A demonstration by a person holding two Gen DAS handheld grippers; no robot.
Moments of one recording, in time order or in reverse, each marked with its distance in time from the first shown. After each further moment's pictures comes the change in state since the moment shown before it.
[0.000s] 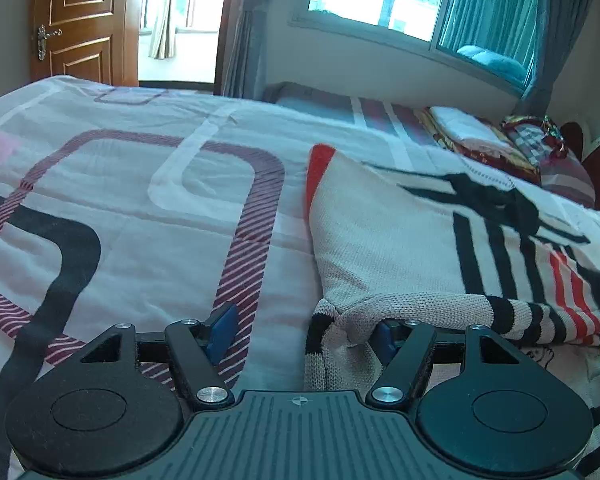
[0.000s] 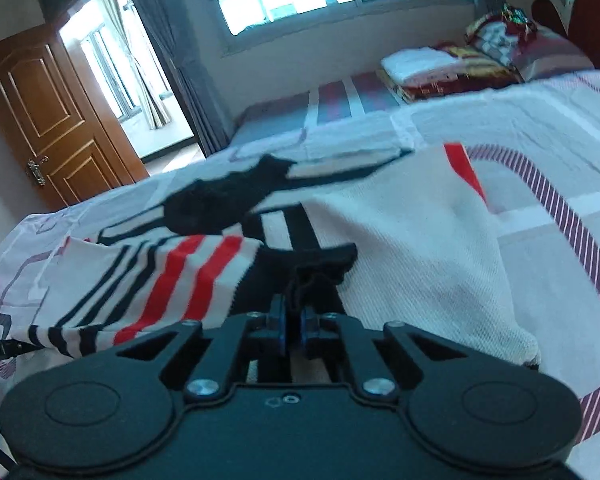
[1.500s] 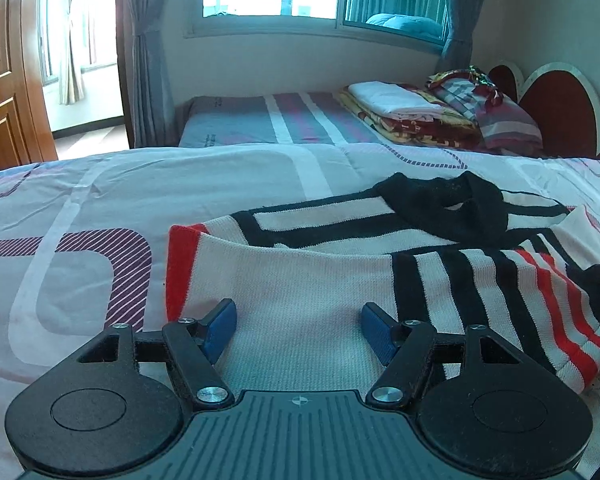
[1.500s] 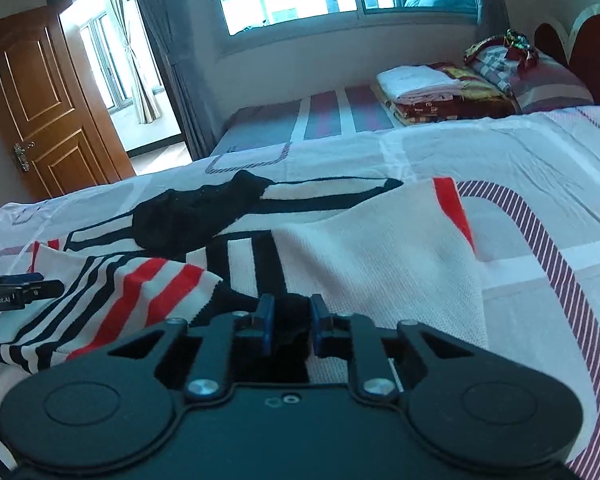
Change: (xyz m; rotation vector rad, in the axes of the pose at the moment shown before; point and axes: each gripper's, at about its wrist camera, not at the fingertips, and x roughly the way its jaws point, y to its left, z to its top) left arm 0.068 -0.057 0.053 0.265 0.008 -0.150; right arm 0.025 -0.009 0.017 -0.076 -0.008 -0.068
